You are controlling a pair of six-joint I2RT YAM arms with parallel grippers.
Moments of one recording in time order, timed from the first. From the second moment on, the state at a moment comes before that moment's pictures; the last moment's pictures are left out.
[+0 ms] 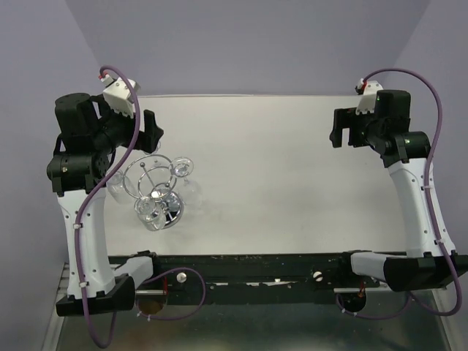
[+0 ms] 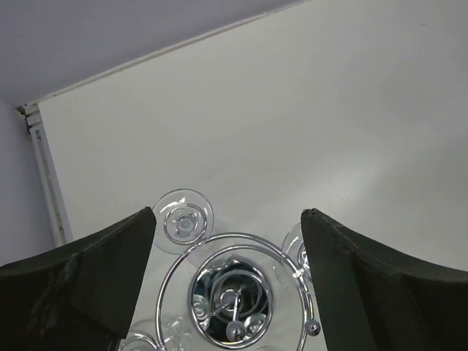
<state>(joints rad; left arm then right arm) 0.11 1.10 1.63 -0.89 0.51 0.18 0.06 1.24 1.50 -0.88 -0.06 -0.08</state>
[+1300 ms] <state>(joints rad) 0.12 1.15 1.65 -1.33 0.38 0.38 0.06 1.43 1.71 -0.87 -0.48 -0.11</state>
